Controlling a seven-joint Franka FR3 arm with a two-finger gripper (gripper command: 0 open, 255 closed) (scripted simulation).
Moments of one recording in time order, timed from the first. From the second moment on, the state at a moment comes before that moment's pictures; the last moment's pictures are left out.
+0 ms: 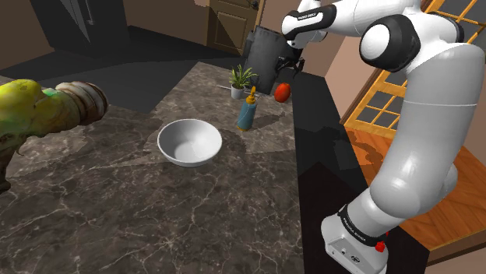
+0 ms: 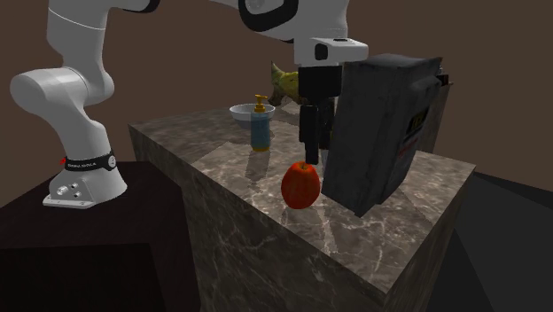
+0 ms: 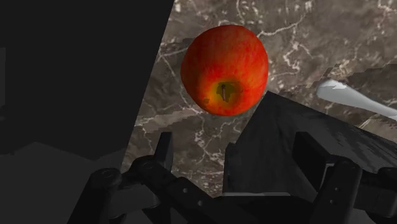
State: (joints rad) arm -0.22 0.48 -0.26 -1.50 0.07 2.04 0.00
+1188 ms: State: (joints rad) arm -0.26 0.55 -0.25 -1.42 0.09 2.04 -0.03
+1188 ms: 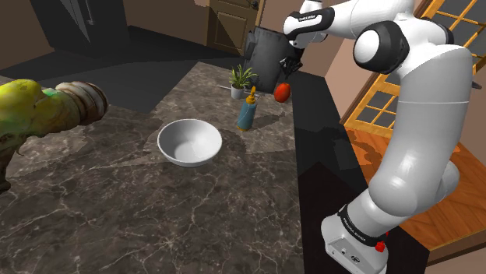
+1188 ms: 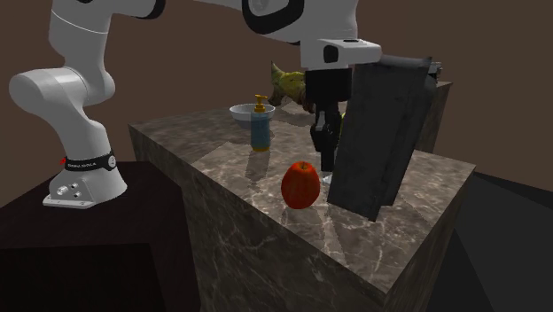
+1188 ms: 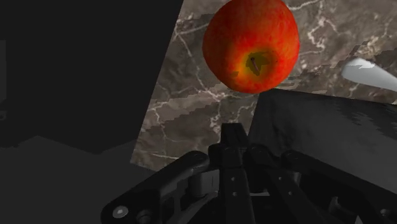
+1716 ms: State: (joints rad) arm -0.22 0.50 -0.26 -1.50 0.06 1.99 0.01
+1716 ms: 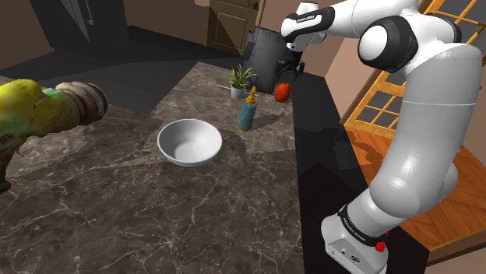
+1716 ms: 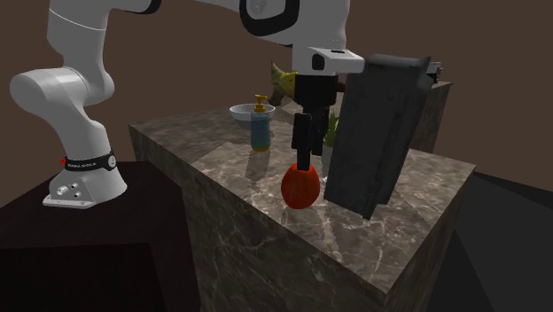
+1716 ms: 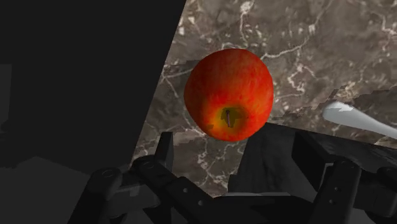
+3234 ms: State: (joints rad) arm -0.23 0.52 -0.25 -1.53 0.07 2.04 0.00
